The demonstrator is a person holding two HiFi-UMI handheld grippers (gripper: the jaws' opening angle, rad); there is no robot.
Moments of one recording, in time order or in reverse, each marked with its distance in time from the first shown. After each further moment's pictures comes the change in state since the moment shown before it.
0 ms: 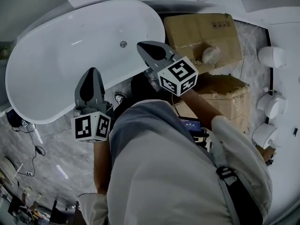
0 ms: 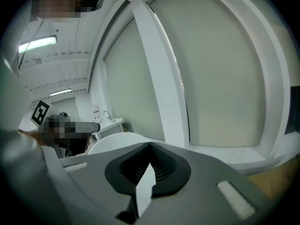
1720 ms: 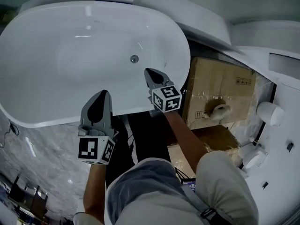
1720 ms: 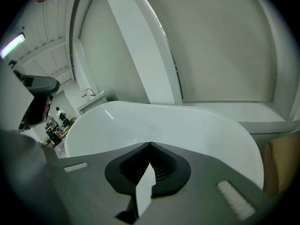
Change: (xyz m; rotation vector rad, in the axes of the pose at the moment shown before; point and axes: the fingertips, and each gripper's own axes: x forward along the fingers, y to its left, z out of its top) left arm 0.152 0.111 -0.139 -0.099 0.185 0.180; right arm 0.229 -0.148 -0.249 0.140 0.327 -0.005
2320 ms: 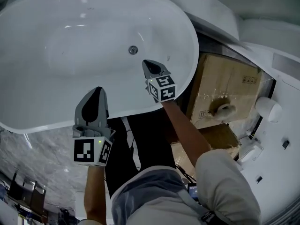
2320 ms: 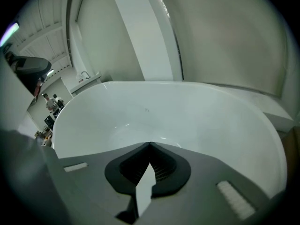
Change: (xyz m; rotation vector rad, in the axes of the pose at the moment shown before) left arm 0.055 0.050 -0.061 -0.027 0.071 0.037; right arm 0.094 -0.042 -0.077 -0.059 0.158 -0.019
